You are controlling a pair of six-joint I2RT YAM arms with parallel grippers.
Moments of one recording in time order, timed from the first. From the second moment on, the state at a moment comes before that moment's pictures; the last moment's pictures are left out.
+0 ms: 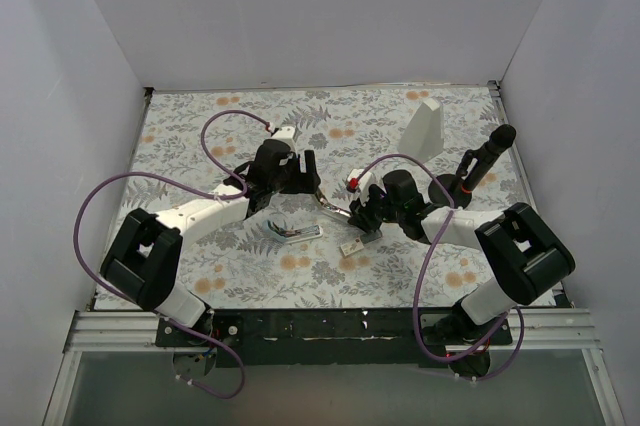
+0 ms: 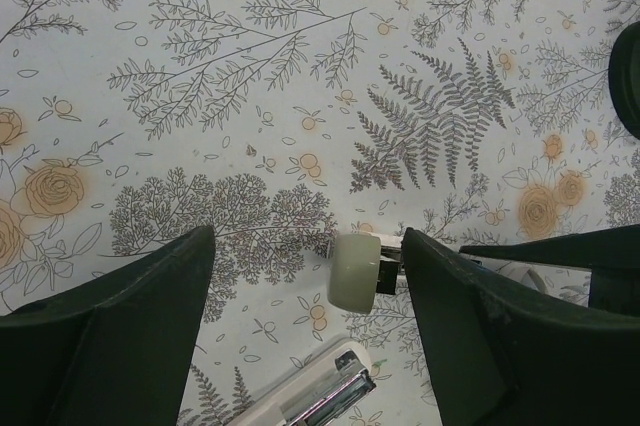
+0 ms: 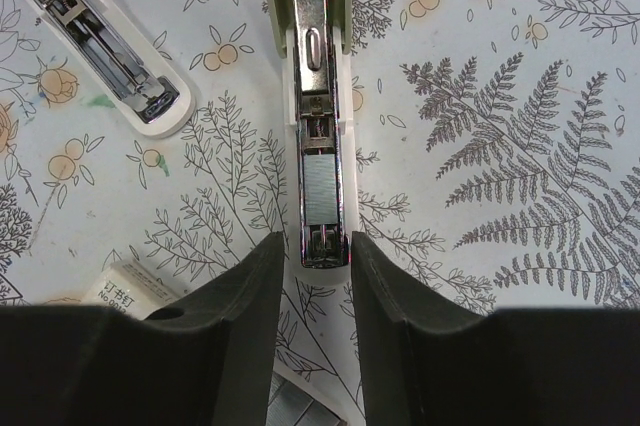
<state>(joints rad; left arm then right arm) -0.59 1.52 0.92 0.01 -0.05 -0.44 0.60 1.53 0.58 0.31 -0.43 -0.26</state>
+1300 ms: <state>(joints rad) -0.77 1.58 0.97 0.00 -0.07 -0.38 0.60 1.54 0.58 0.34 -0.48 -0.28</state>
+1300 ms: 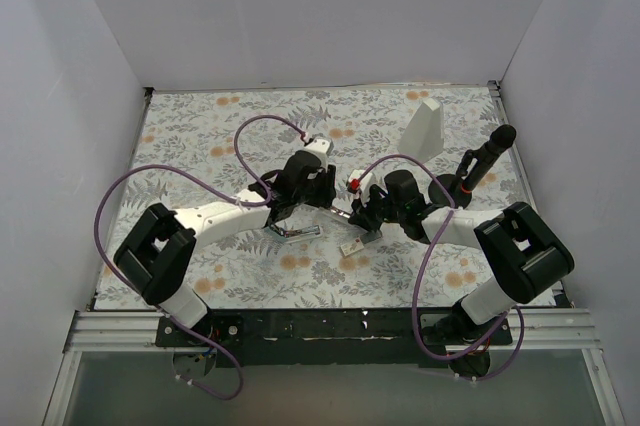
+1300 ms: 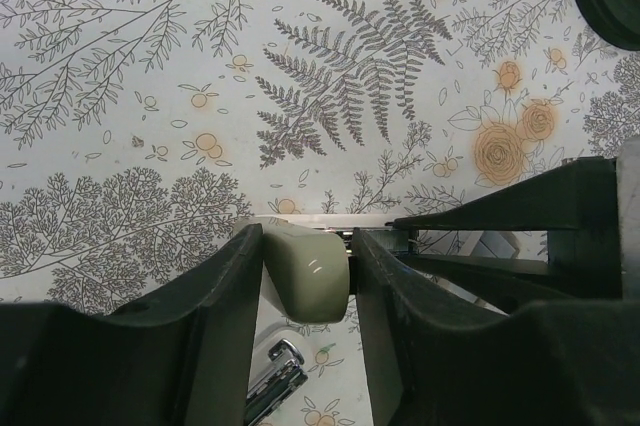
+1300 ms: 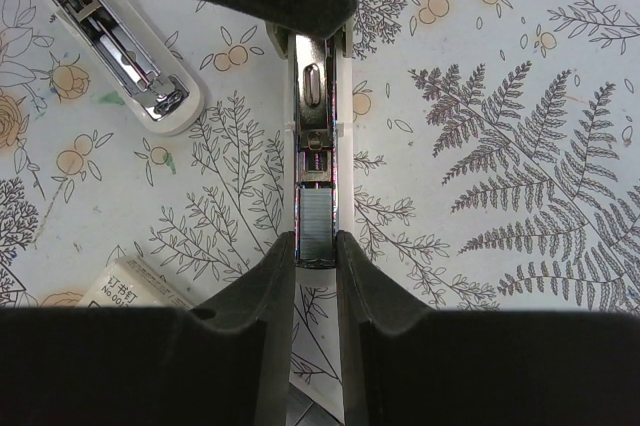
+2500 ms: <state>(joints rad) -0.72 1.26 0.73 0.13 -0.16 -0.61 0.60 1.56 0.57 0.39 -0.51 -0.23</state>
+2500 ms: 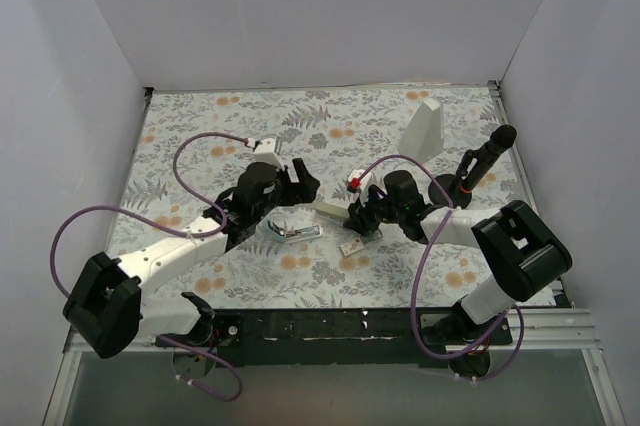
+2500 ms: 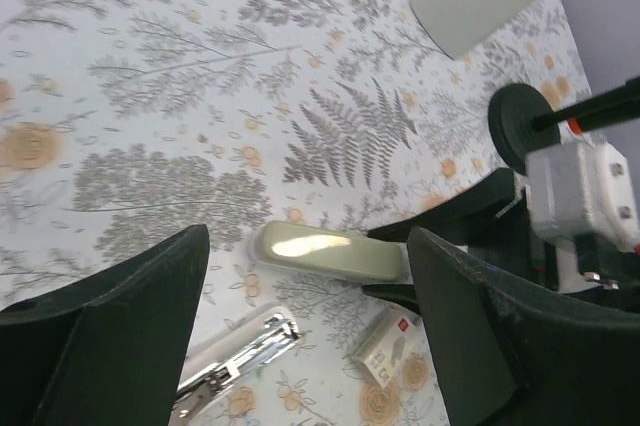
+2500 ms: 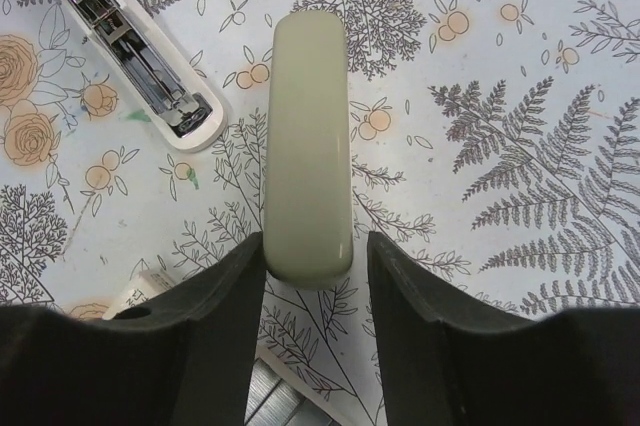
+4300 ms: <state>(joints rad) -0.62 0.63 0.51 0.05 -0.49 -0.13 0.66 1.60 1.06 -0.28 -0.31 -0.17</state>
